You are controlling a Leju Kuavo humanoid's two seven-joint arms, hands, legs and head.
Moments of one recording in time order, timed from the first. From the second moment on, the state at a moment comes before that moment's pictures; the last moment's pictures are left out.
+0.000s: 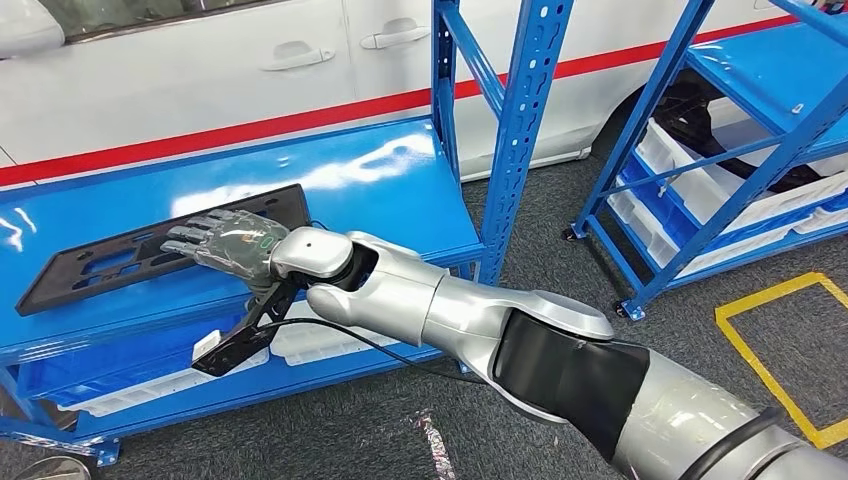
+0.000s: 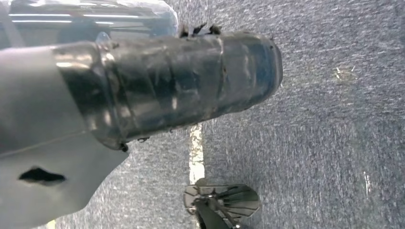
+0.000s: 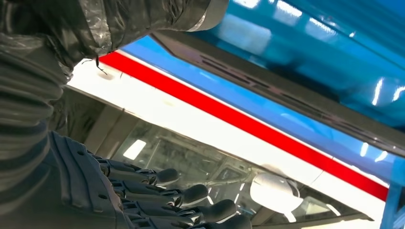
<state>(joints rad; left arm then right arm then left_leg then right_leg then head) -0.10 0.17 -0.29 -0.22 0.05 0.00 -0.10 -1.00 0.16 1.04 -1.00 0.83 0.15 -0.01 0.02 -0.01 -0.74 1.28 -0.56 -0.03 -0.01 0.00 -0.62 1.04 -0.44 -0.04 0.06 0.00</state>
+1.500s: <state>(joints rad) -0.09 0.17 -0.31 -0.22 0.07 0.01 -0.10 -0.99 0.15 1.05 -0.98 0.75 0.30 -0.02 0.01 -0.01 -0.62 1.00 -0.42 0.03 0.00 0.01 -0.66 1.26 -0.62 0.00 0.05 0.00</state>
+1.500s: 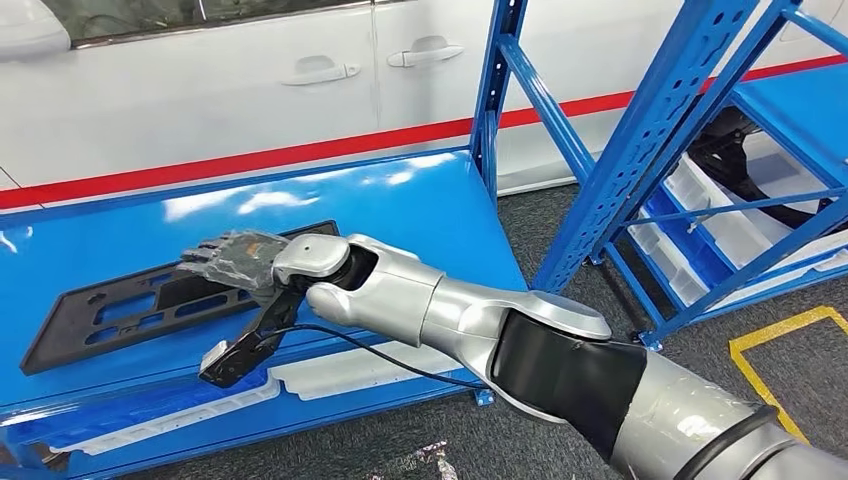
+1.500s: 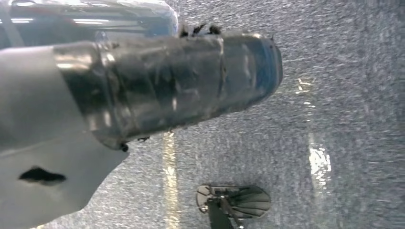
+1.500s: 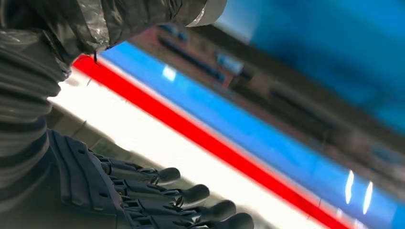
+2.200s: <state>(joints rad) -0.10 0.18 -0.31 -0.22 0.09 0.02 -0.10 -1.01 0.18 1.10 -0.90 0.64 0.43 0.00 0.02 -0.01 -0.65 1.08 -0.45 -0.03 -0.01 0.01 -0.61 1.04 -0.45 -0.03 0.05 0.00</state>
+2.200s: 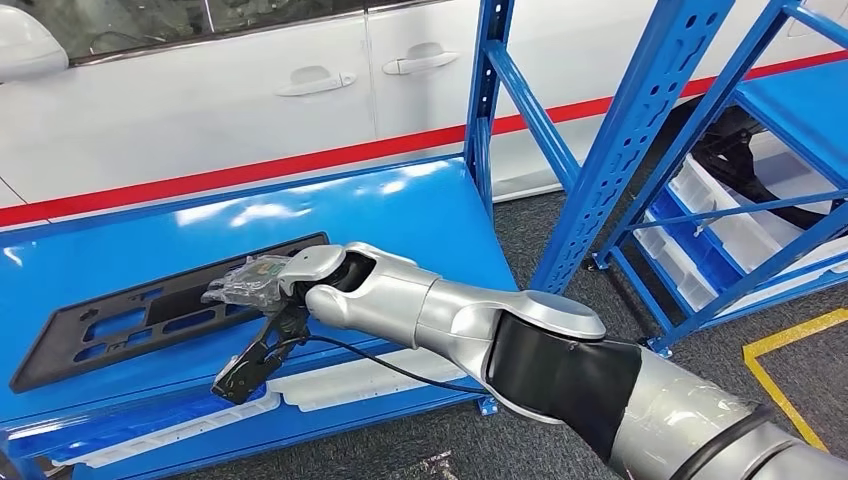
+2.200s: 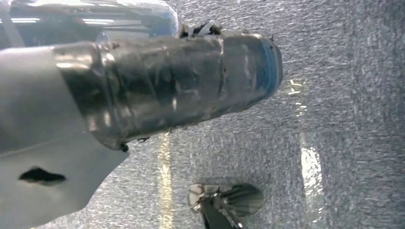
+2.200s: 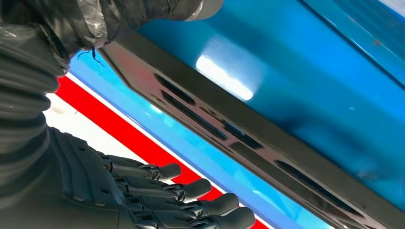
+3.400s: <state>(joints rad) -0.10 0.15 -0.34 -0.22 0.06 0.01 -0.12 -0.96 0.28 1.08 -0.55 0.73 0.08 0.15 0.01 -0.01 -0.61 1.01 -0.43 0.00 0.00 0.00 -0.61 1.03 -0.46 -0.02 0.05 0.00</state>
